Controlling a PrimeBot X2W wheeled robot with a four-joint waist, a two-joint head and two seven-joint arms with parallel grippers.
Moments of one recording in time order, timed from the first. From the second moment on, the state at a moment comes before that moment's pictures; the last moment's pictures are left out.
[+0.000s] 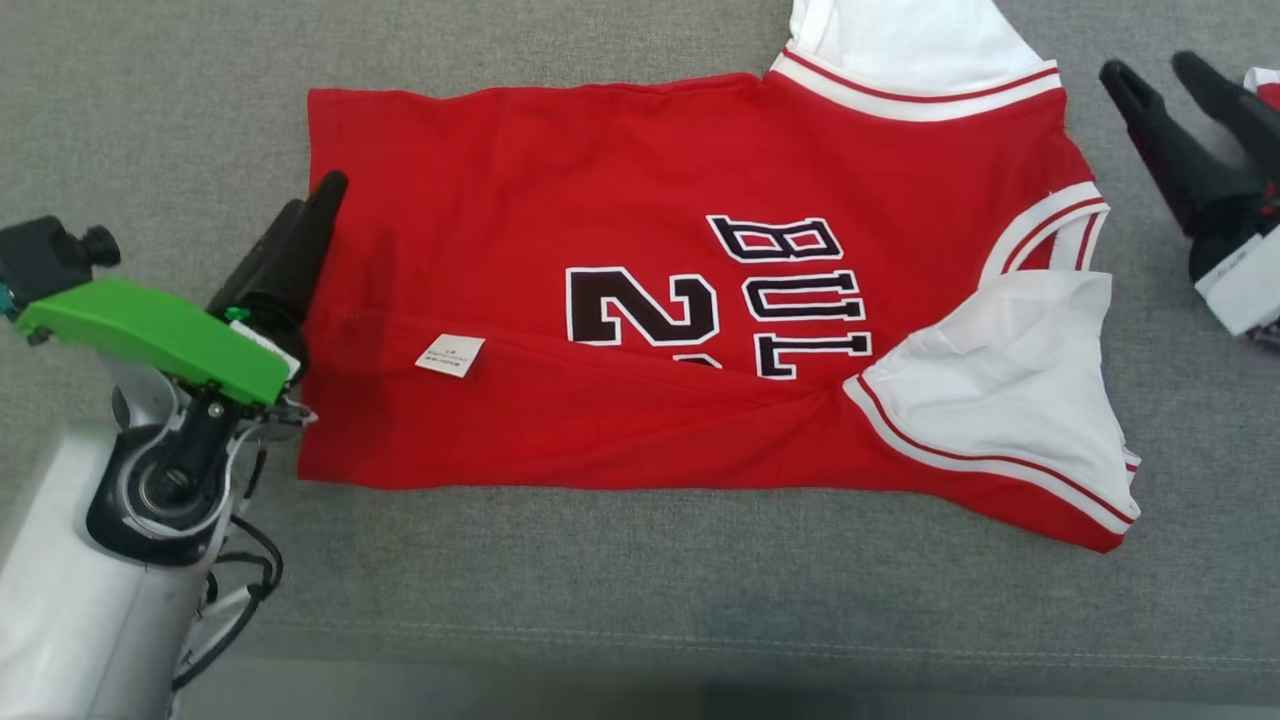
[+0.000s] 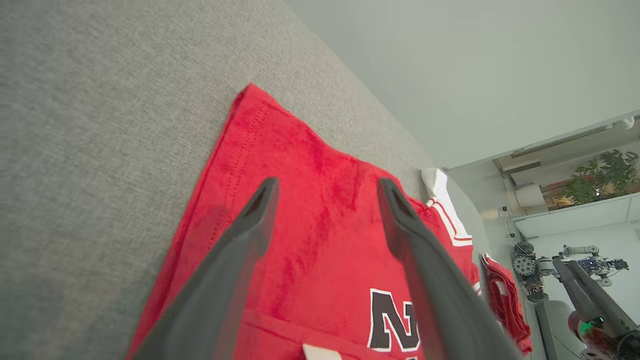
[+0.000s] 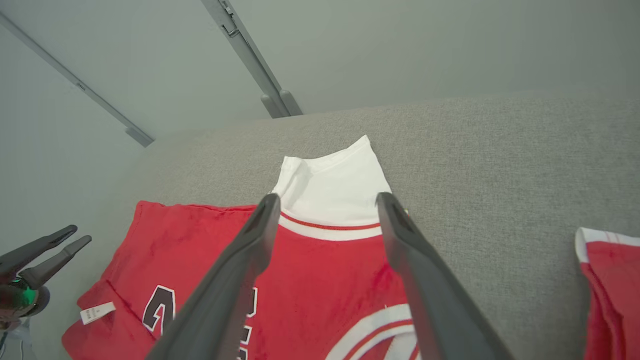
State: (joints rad) left arm -0.46 0.34 -0.36 0.07 -1.39 0.01 0.09; right arm -0.36 -0.60 0.22 -0.27 0.91 -0.12 0.34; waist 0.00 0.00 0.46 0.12
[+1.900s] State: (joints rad) left arm -0.88 0.56 -0.33 0.28 -1.60 0.09 0.70; right arm -1.05 -0.45 0.39 0.19 0.79 -0.08 0.59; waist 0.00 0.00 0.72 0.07
